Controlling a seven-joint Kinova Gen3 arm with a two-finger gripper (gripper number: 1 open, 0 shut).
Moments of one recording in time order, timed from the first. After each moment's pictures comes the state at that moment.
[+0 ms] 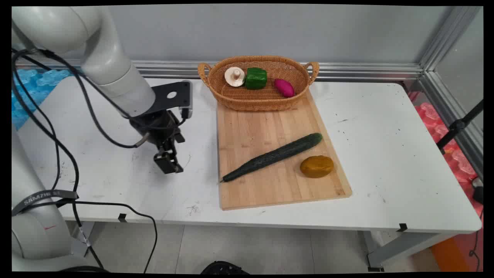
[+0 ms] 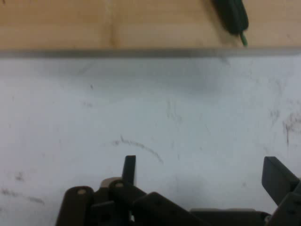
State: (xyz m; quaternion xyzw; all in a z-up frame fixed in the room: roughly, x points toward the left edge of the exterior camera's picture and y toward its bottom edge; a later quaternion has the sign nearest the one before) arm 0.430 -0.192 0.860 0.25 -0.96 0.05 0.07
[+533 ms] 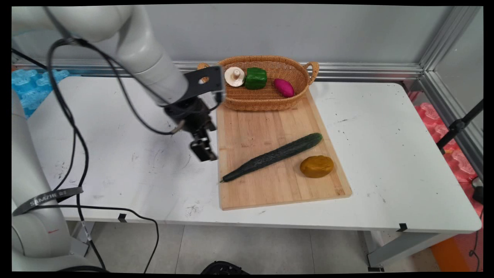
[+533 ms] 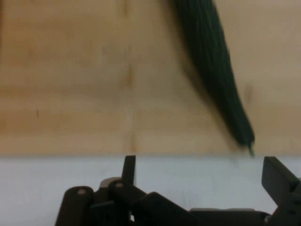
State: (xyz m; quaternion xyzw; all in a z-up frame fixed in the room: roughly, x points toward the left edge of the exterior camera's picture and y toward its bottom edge) arm 0.380 -0.232 0.874 0.24 -0.96 0.08 0.13
